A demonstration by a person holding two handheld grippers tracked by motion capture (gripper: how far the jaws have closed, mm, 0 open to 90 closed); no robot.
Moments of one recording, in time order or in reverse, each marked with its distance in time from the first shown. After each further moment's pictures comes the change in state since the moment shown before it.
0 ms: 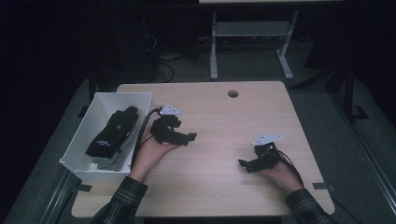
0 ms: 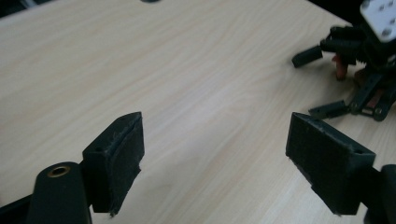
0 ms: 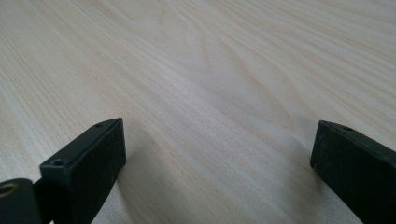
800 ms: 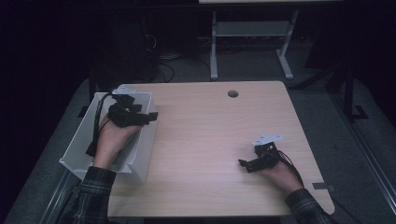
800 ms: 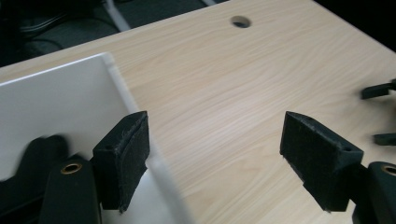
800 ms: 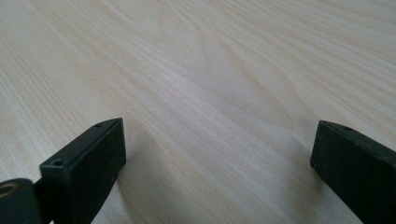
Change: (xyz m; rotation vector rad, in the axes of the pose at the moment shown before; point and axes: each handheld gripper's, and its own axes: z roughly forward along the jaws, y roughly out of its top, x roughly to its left) left arm 0.073 0.008 -0.086 -0.057 0.172 -0.120; right arm 0.000 0.000 0.000 0.000 -0.001 -0.005
